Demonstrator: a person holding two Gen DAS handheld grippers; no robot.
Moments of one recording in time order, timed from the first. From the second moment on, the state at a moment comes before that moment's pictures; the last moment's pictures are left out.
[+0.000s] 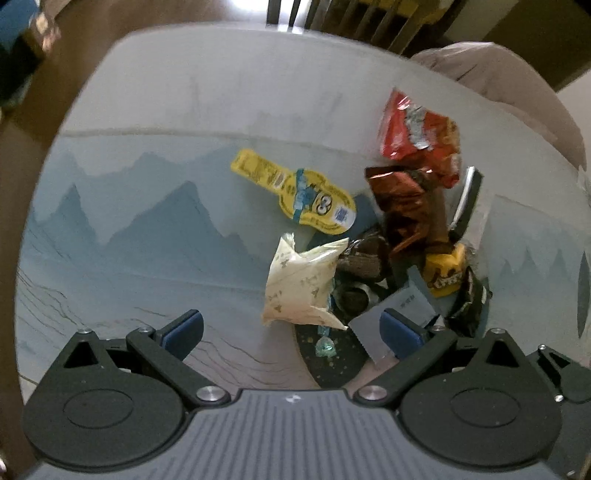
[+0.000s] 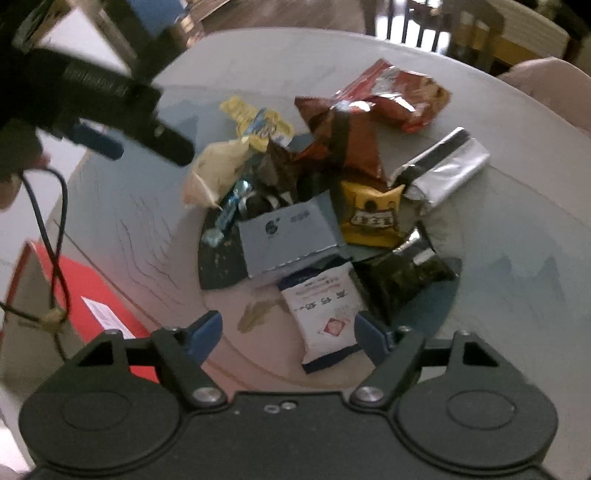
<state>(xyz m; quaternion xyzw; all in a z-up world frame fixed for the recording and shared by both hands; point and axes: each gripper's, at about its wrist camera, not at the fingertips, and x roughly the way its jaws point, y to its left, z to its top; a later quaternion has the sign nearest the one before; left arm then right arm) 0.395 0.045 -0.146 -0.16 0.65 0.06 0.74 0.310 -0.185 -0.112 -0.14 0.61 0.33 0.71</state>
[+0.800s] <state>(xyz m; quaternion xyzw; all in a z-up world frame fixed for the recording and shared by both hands) 0.437 0.073 -0.202 -0.17 0.72 0.04 0.67 0.326 -0.162 -0.162 -0.28 0.59 0.35 0.67</state>
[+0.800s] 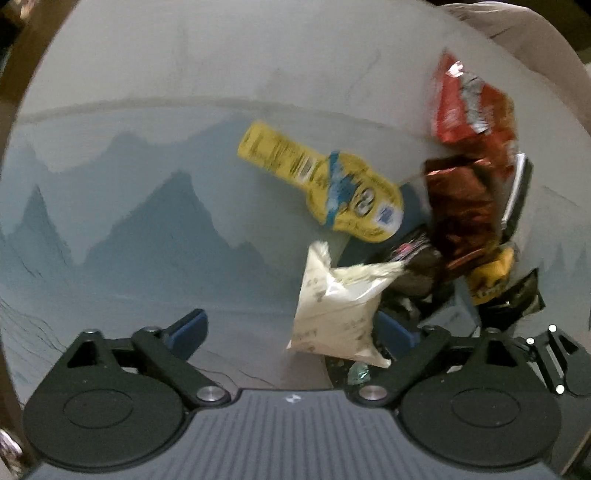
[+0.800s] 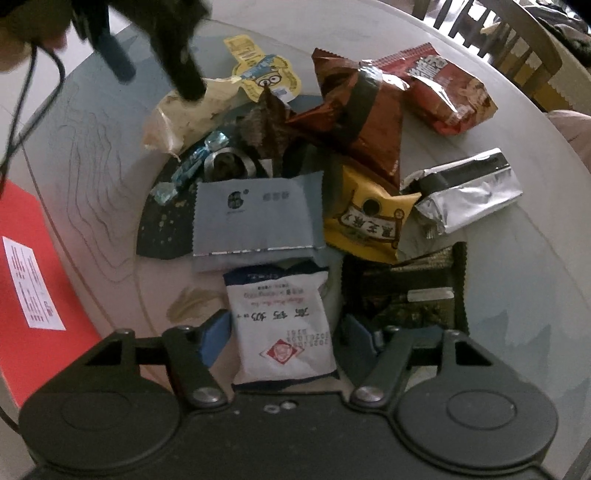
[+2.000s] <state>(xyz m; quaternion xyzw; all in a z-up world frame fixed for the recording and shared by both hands) 0.396 0.075 -0.136 -0.21 0.65 0.01 0.73 0.306 -0.175 -0.093 -0.19 0.57 0.34 0.72</state>
